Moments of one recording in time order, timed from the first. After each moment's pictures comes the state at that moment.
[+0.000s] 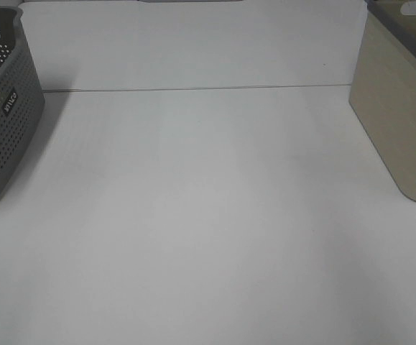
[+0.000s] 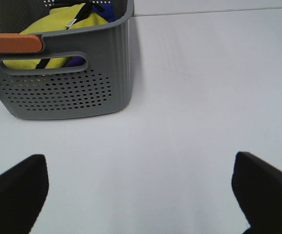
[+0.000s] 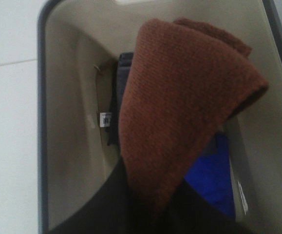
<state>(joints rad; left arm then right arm) 0.01 0.00 -0.50 -0.06 1.05 0.04 -0.21 1.94 -2.15 0.14 1.22 -0.12</state>
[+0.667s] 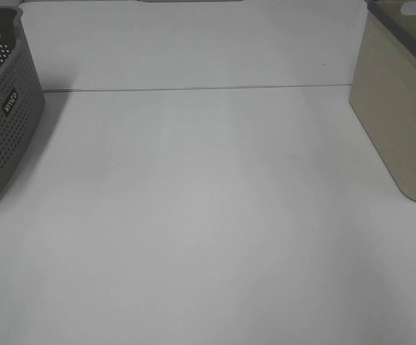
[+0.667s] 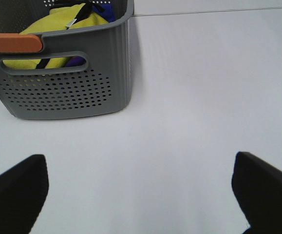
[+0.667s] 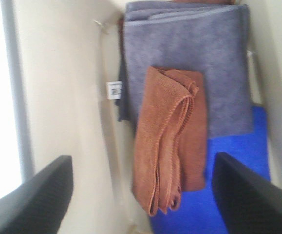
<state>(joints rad) 0.01 0.00 -0.50 -0.06 1.05 0.04 -0.22 2.03 -2.08 0.21 1.22 -0.12</state>
